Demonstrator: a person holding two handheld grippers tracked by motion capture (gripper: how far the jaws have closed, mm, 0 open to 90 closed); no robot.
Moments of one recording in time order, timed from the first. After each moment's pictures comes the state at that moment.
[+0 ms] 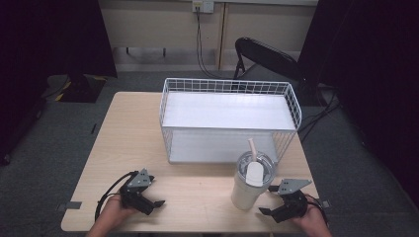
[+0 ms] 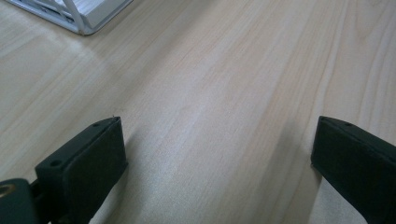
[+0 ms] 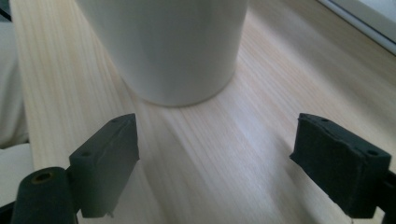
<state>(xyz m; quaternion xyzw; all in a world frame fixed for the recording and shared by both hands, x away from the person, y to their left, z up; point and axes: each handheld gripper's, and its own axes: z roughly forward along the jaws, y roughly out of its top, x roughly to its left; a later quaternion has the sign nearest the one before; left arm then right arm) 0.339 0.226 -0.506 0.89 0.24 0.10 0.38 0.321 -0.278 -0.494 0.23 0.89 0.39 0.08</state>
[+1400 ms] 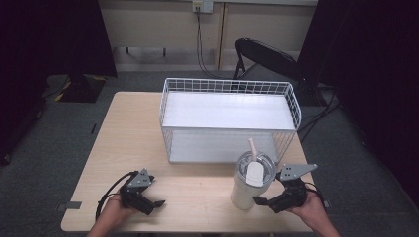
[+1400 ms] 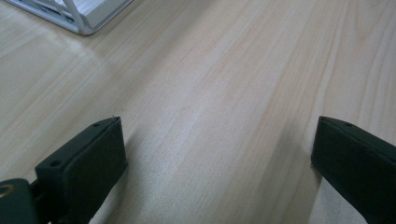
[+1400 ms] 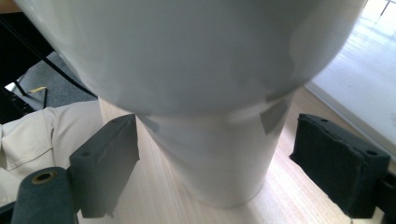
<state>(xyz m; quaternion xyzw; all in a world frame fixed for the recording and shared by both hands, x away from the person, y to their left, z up) 0.339 0.226 -0.506 0.89 0.24 0.10 0.38 0.327 -0.255 -0.430 0.22 0.85 0.47 0.04</state>
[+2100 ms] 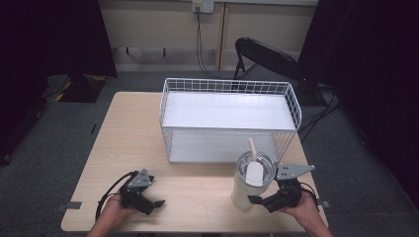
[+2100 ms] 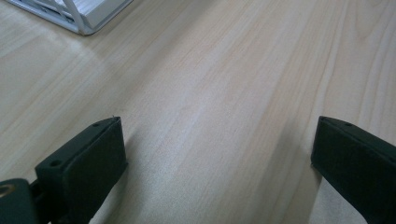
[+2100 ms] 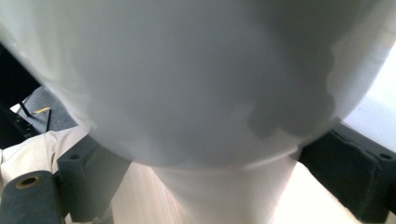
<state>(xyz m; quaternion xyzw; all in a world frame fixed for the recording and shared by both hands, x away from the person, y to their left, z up) 0.339 0.226 -0.506 0.89 0.24 0.10 0.38 0.328 -0.245 -0.436 0.23 0.83 0.51 0.04</state>
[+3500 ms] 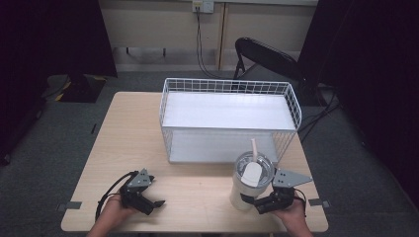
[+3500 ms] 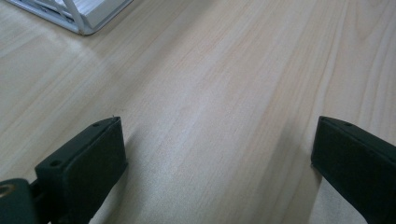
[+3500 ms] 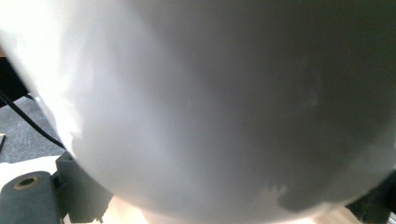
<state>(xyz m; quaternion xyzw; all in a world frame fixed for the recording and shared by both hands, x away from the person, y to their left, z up) 0.339 0.226 -0.506 0.89 0.24 0.10 0.38 0.316 -0.228 -0.447 0.21 0.79 0.56 0.12</state>
